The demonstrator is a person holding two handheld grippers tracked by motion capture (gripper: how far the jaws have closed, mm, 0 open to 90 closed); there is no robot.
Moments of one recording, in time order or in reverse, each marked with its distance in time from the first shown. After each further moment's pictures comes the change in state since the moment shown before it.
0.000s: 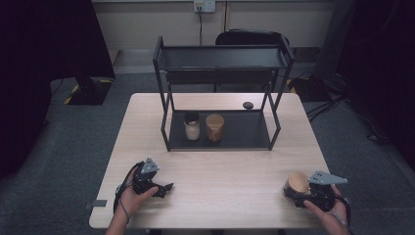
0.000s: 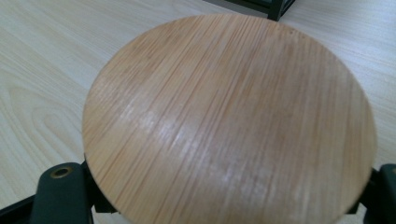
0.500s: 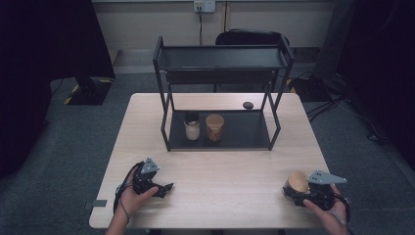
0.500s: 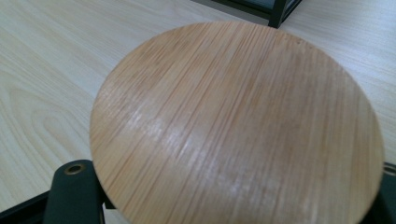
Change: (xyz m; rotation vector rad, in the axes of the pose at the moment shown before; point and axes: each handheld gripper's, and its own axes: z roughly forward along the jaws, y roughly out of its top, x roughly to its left) left arm 0.000 0.000 0.000 0.000 0.000 0.000; right arm -0.001 0.002 0.001 -0.011 0.001 -0.011
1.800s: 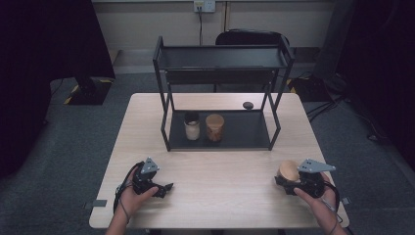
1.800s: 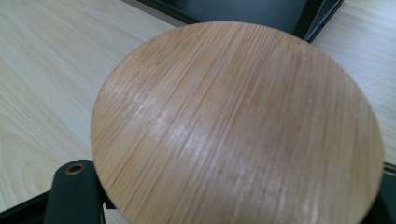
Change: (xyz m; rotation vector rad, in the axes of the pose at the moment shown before) left arm 0.000 0.000 0.000 0.000 0.000 0.000; right arm 0.005 0.038 0.021 -0.024 0.004 -0.056
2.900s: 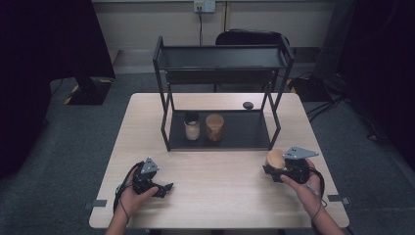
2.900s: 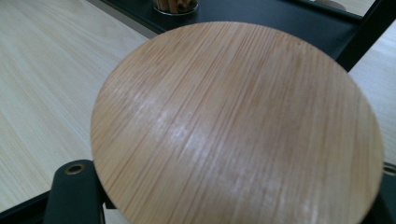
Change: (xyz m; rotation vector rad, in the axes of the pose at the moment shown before) left arm 0.000 0.000 0.000 0.000 0.000 0.000; right arm 0.003 0.037 0.033 0.003 0.012 -0.035
